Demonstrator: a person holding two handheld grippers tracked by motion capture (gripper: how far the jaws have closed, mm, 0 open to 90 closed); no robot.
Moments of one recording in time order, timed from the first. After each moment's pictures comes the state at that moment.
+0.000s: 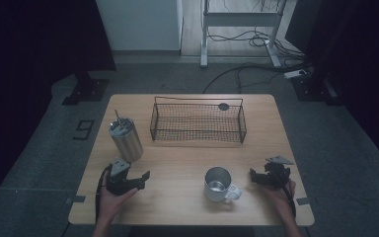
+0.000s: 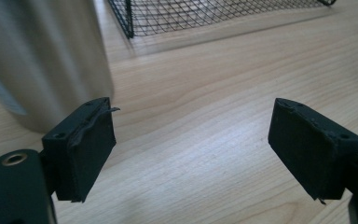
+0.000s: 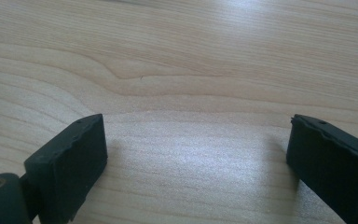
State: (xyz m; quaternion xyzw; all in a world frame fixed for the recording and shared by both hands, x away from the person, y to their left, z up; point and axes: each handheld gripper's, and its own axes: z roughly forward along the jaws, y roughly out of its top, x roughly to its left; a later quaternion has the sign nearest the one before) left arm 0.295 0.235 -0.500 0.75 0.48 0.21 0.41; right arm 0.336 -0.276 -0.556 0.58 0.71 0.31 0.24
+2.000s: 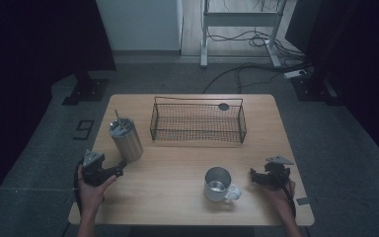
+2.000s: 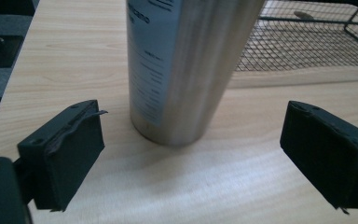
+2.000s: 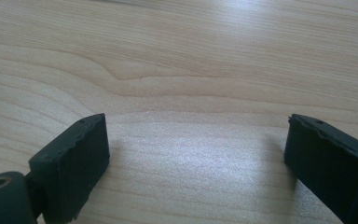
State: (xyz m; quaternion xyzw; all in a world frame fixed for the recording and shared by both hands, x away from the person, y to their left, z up) left arm 0.319 0.301 -0.489 0.68 0.55 0.24 0.42; right arm 0.335 -0.277 -0.556 0.58 0.71 0.31 0.25
